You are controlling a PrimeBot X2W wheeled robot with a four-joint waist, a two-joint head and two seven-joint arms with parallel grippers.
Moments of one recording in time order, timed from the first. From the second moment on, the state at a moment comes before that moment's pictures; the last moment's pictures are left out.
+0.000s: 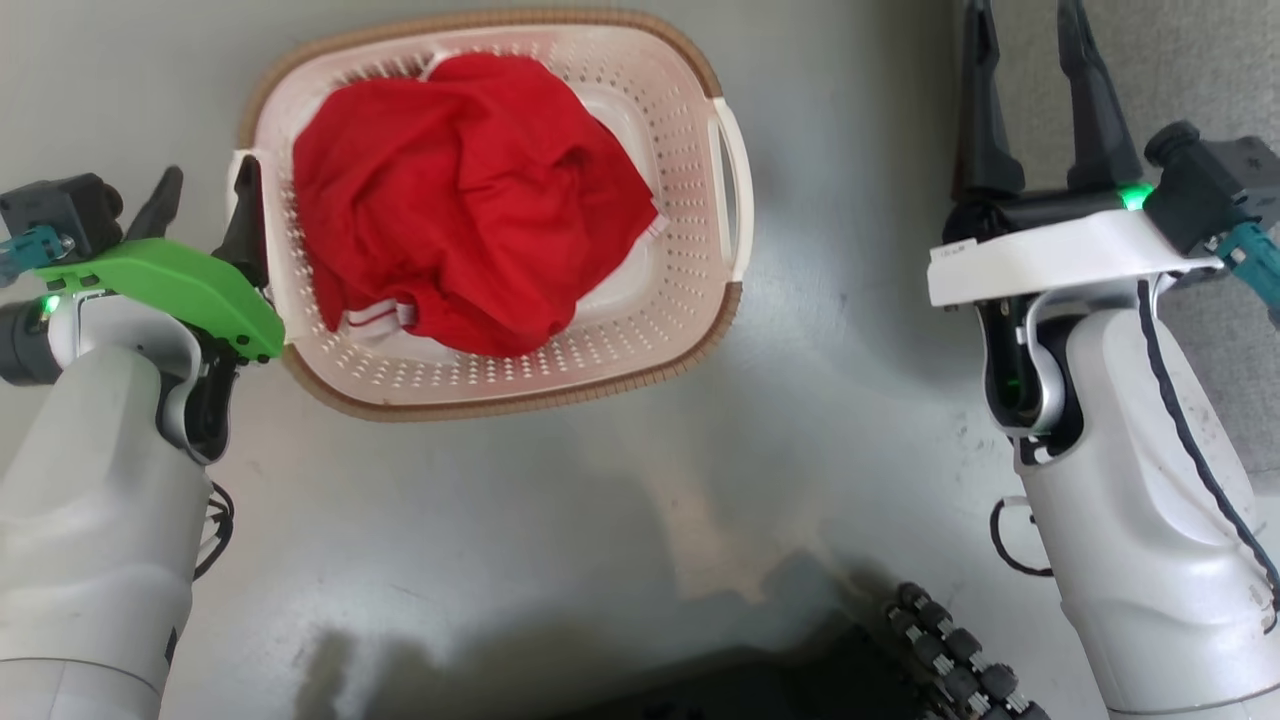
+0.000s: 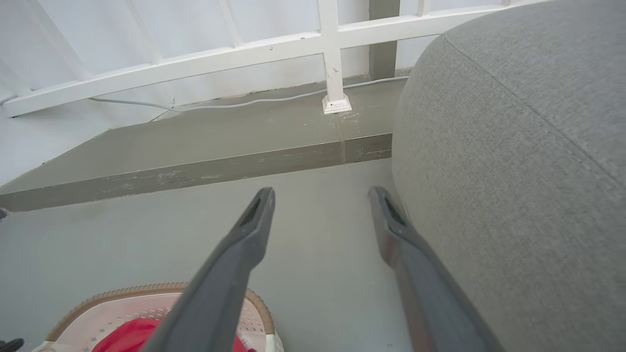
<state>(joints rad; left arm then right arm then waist) -0.80 0.21 -0.34 0.86 -0.65 -0.12 -0.17 -0.51 -0.05 0.22 0.11 0.30 -0.12 -0.25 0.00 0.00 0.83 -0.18</state>
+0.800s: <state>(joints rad) -0.67 0.21 -0.29 0.56 -0.53 -0.09 -0.25 -0.37 -0.07 0.15 0.19 0.24 -0.08 -0.25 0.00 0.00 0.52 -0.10</state>
